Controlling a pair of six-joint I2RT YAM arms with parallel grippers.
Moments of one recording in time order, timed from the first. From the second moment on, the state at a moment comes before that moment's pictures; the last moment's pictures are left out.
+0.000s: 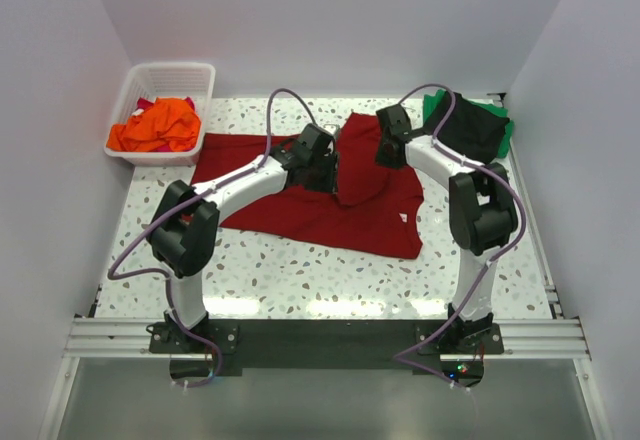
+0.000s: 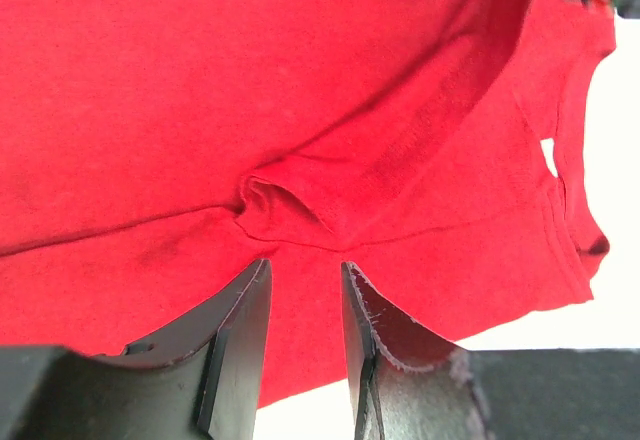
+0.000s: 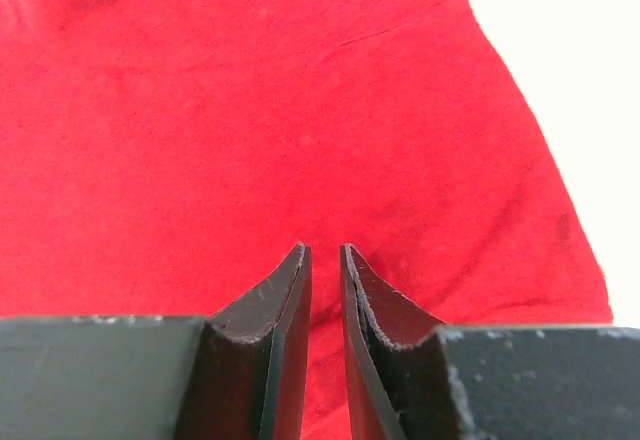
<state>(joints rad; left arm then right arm) -0.67 1.88 1.44 -0.45 0.01 -0.48 0.34 1.99 1.48 -0.44 0.25 0.57</state>
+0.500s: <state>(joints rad) -0.72 1.91 1.45 -0.47 0.15 -0.34 0.34 1.87 1.47 -0.49 0.32 0.54</state>
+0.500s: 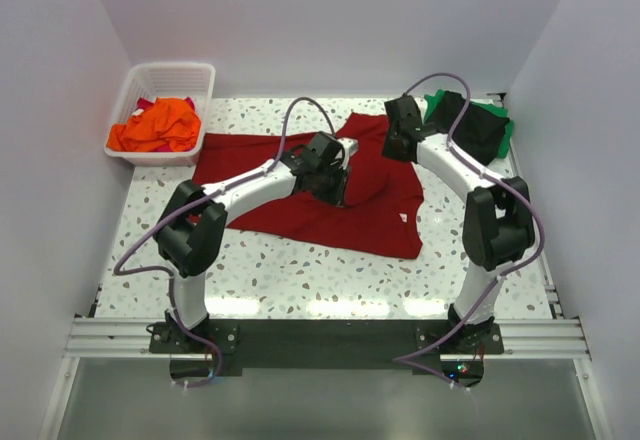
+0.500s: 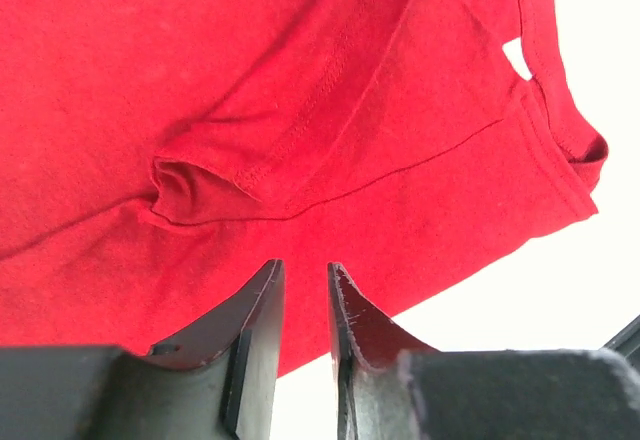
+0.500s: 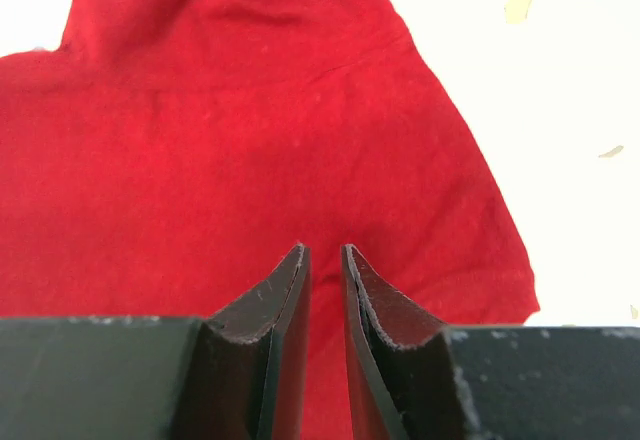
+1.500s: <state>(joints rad) -0.73 2.09 1.55 -0.48 0.03 -0.41 0.37 1.78 1.24 -0.57 0.09 0.47</state>
